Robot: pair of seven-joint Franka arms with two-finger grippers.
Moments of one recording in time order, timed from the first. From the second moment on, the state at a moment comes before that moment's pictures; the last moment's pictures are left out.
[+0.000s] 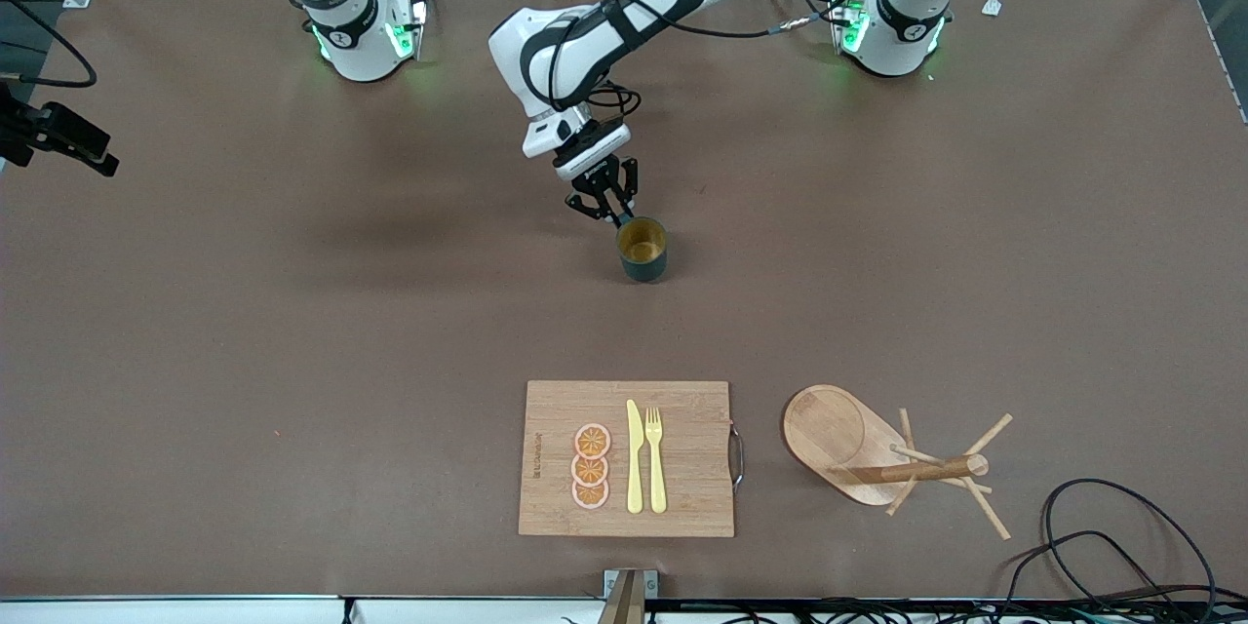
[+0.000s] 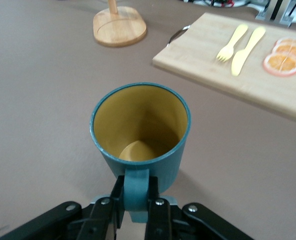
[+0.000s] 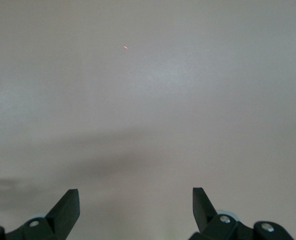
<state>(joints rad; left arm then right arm) -0.82 0.85 -0.49 -1.41 1.13 1.67 -2.25 -0.08 -0.12 -0.02 -1.71 -0.04 1.61 0.02</state>
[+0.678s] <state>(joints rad) -0.66 0.60 -0.49 -1.31 0.81 1.67 -2.02 -0.08 -0.12 -0.02 -1.71 -0.04 1.61 0.02</state>
